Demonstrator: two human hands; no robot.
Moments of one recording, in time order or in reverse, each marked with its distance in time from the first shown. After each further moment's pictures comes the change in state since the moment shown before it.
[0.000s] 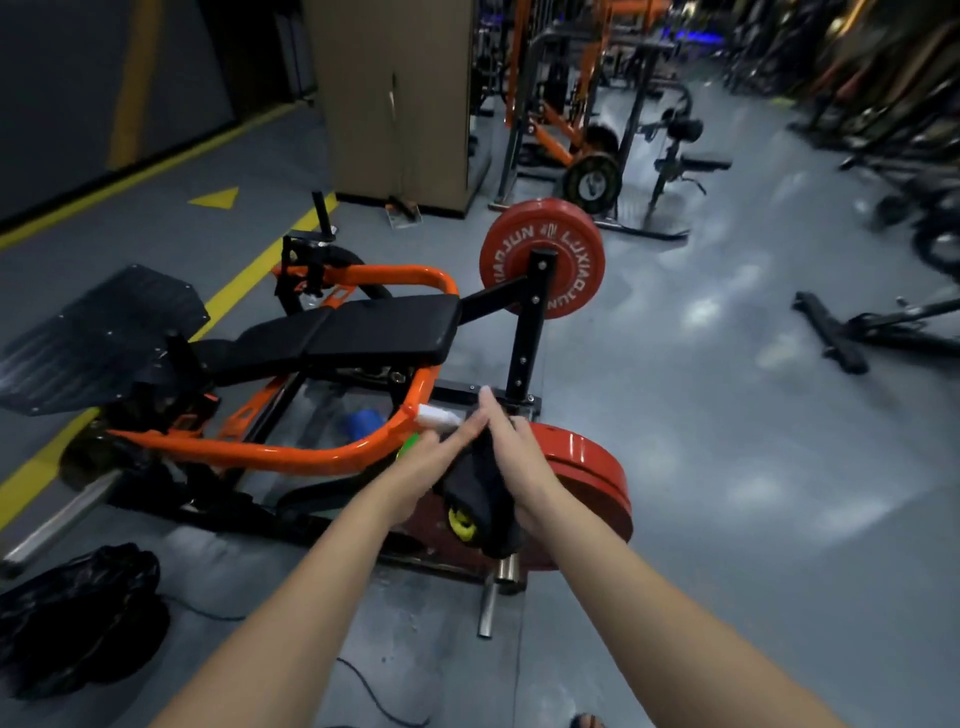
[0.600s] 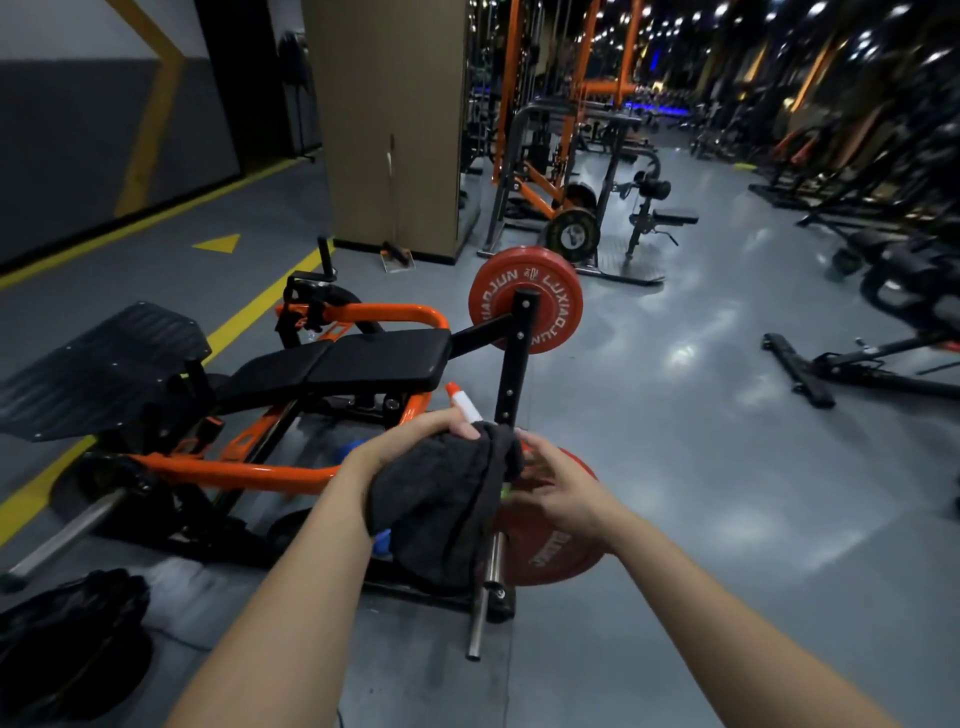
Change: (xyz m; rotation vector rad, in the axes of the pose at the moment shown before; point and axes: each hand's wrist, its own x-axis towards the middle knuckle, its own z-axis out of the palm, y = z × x) left_hand -0.091 0.078 0.009 -0.120 -0.358 -0.152; right_hand -0.051 0.023 -0.098 -0.789 -0.167 -0.481
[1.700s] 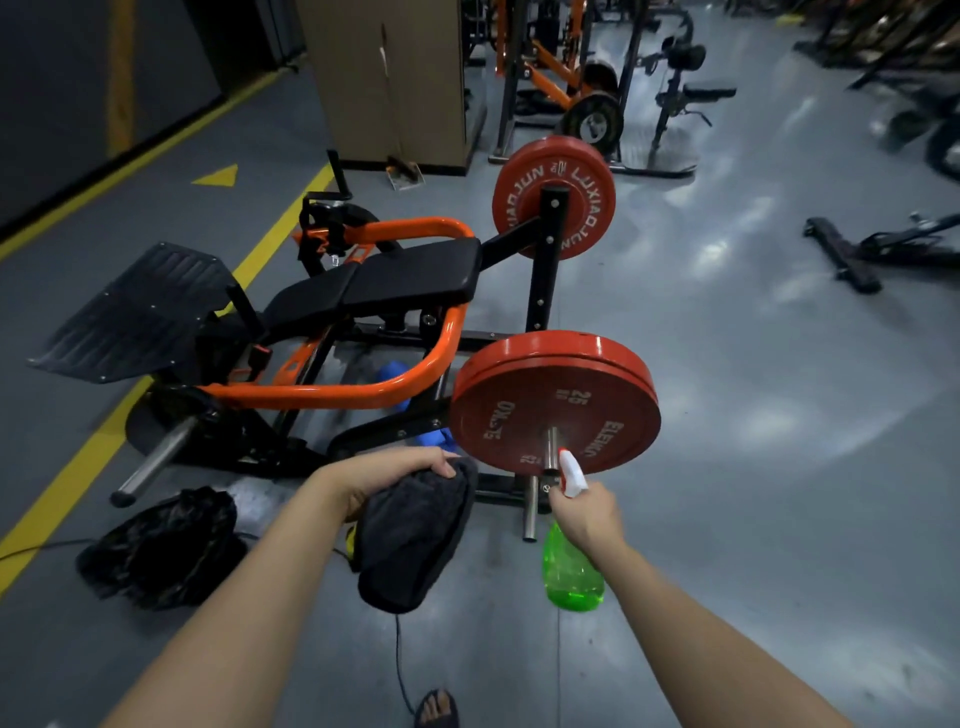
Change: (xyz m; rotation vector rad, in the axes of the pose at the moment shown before) left_hand -0.099 -0.112 -0.067 0.403 0.173 -0.316; right_hand -0.060 0.050 0.181 0.007 0.319 0.743
